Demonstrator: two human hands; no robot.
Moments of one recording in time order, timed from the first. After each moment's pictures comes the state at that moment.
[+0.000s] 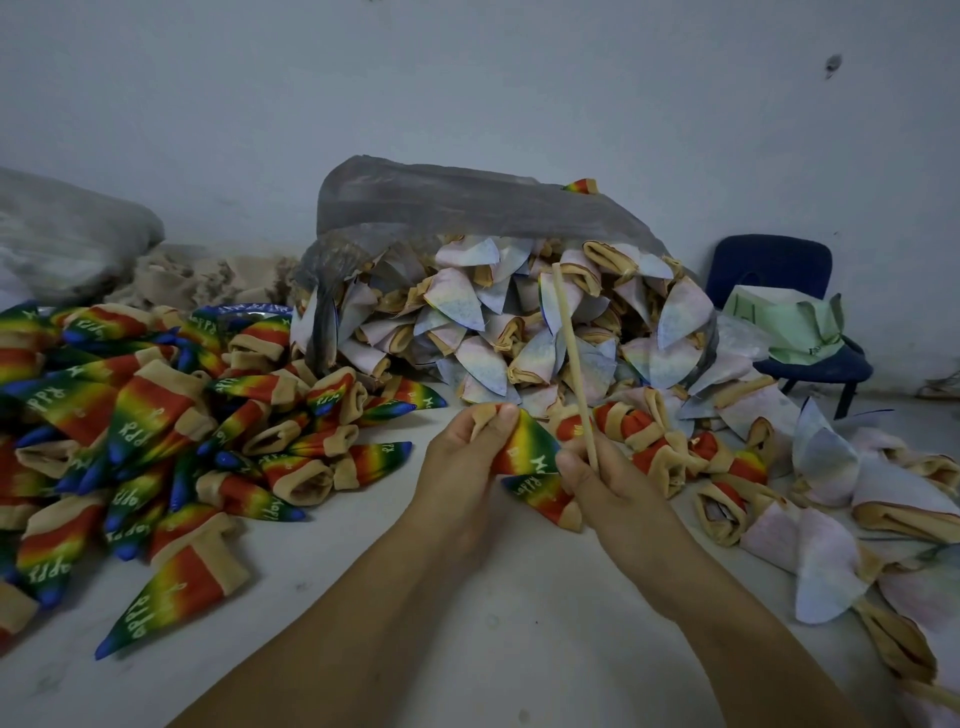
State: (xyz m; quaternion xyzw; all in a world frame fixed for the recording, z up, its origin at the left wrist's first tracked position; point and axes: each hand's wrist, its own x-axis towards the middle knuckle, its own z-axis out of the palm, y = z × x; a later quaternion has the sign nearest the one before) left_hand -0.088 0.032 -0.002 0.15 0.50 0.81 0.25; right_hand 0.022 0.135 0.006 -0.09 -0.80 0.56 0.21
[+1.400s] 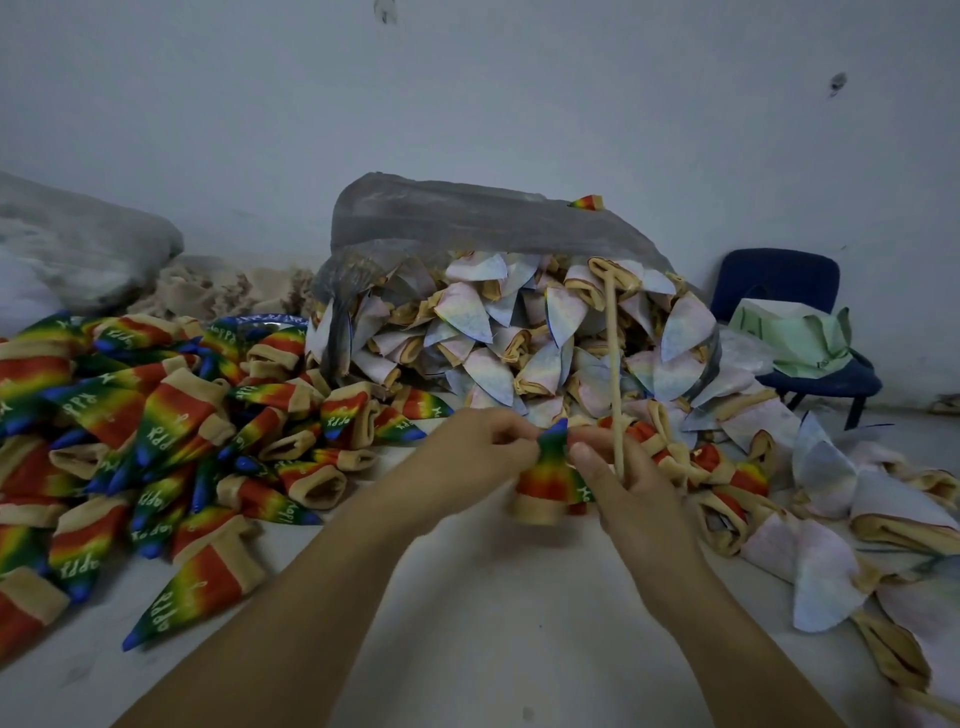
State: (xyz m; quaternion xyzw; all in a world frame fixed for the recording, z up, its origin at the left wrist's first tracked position) left_hand -0.093 0.003 0.050 0.36 0.79 0.46 0.19; right_hand 0.024 0.134 0.011 -0.16 -0.74 0.58 0.29
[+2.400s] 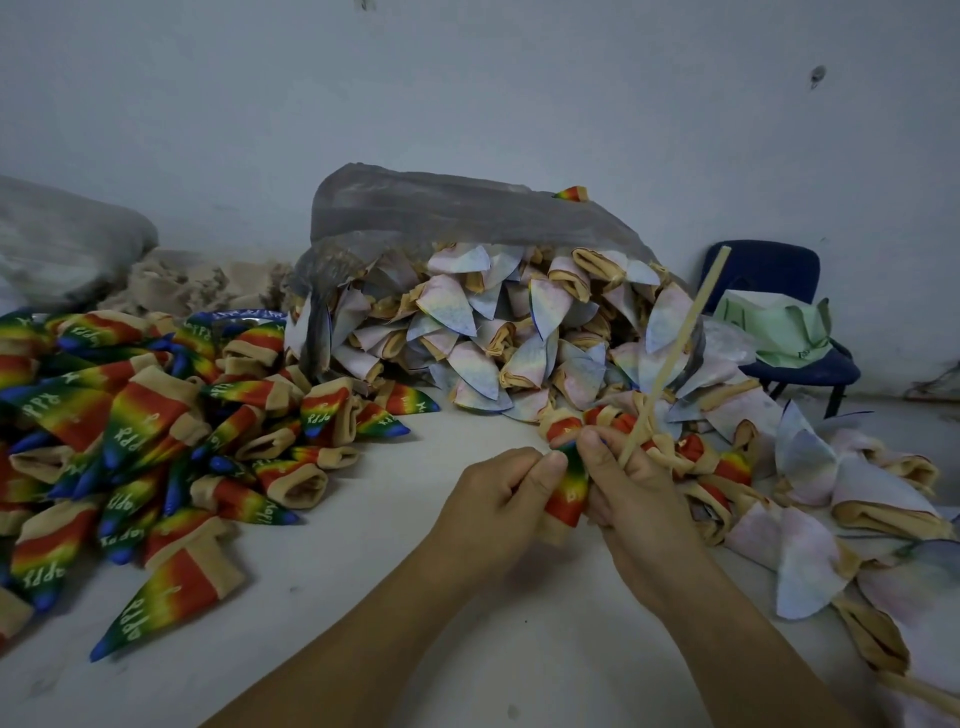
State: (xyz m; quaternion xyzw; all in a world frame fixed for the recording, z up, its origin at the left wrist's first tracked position) left_hand -0.052 0.023 0.003 0.41 0.70 0.58 0.11; right_hand 0.026 0.140 0.010 -0.08 -0.64 0.72 0.26
